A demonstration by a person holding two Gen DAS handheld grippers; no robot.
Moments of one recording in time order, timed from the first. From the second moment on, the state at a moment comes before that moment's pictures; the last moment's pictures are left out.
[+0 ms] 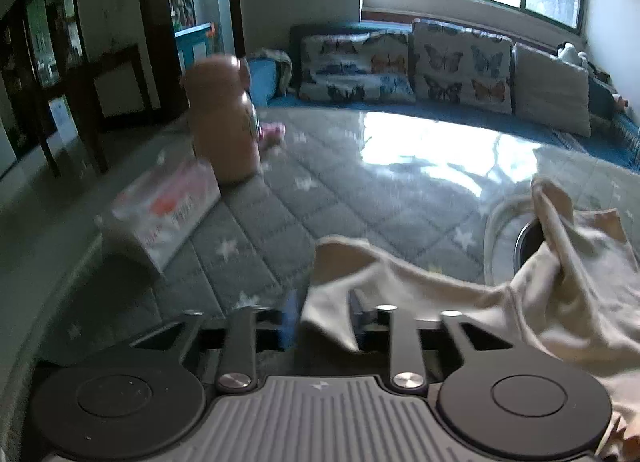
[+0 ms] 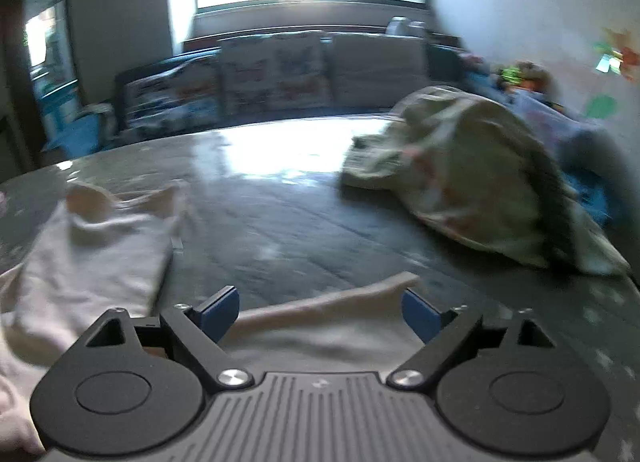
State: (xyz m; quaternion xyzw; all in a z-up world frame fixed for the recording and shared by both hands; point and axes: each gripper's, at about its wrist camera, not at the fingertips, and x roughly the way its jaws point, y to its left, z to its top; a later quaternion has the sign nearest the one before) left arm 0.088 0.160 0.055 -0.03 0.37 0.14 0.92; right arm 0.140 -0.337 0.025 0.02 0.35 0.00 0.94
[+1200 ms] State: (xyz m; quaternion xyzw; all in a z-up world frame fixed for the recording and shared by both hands) left arm 0.267 0.054 0.011 0.00 0.38 0.00 0.92; right arm 0.284 -0.249 0.006 0.01 0.34 0.10 0.93
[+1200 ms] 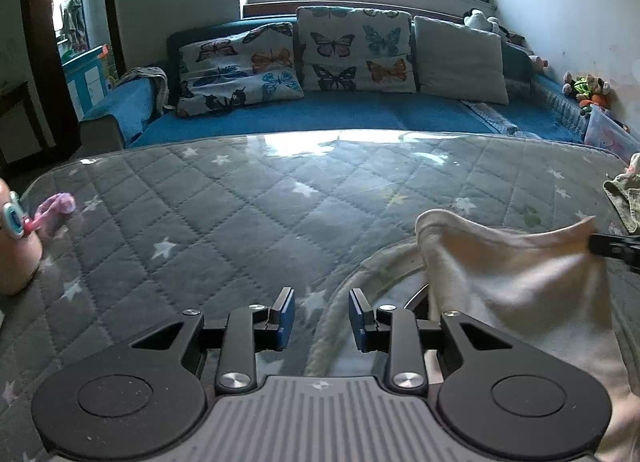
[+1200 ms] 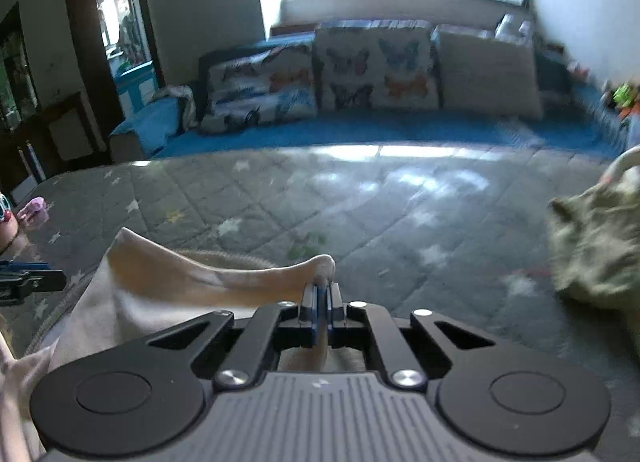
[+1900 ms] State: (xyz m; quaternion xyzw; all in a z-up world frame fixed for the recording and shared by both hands) left arm 0.285 -0.011 -0.006 0.01 0.37 -0.11 0.92; right arm 0.248 -0.302 -0.012 0.03 0.38 0.05 0.92
